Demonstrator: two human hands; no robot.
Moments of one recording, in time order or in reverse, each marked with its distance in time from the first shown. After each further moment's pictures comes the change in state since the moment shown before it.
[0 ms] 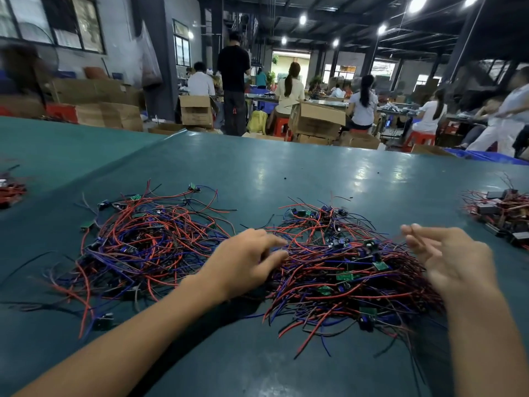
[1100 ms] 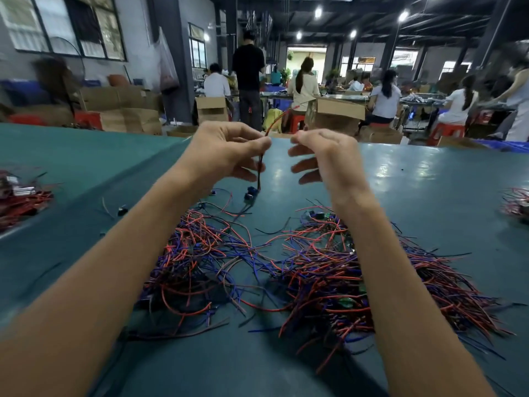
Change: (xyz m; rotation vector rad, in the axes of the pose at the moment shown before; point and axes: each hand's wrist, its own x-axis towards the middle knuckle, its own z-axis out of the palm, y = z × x) left_hand 0.089 -0.011 -0.132 -0.732 0.168 -0.338; right_hand -0.056 0.006 0.179 -0.327 -0.734 -0.402
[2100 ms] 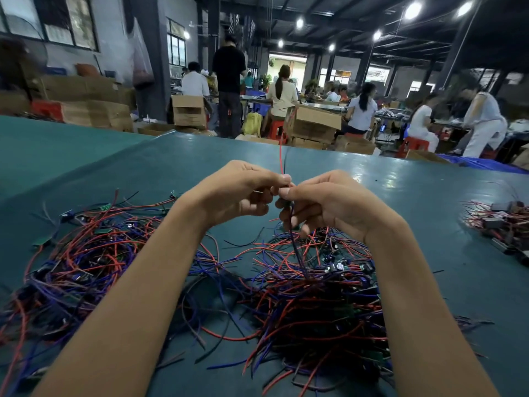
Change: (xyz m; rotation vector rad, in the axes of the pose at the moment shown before) left_hand 0.035 -0.042 0.067 -0.229 -0.295 -0.311; right_hand 0.010 0.024 -0.057 -0.078 -0.449 0.337
